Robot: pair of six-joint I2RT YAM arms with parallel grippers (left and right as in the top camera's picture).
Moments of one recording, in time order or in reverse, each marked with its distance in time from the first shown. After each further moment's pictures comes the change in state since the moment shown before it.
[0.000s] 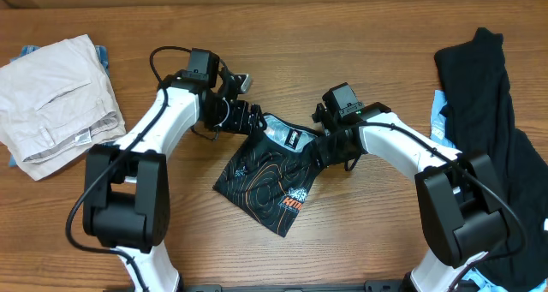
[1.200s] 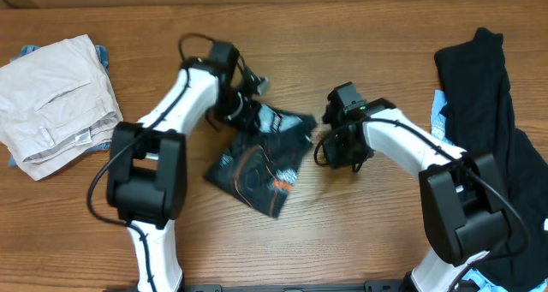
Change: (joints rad) left arm -0.042 0.147 0.272 -0.251 -0.142 0.165; right arm -0.041 0.000 0.045 -0.135 0.056 0.051
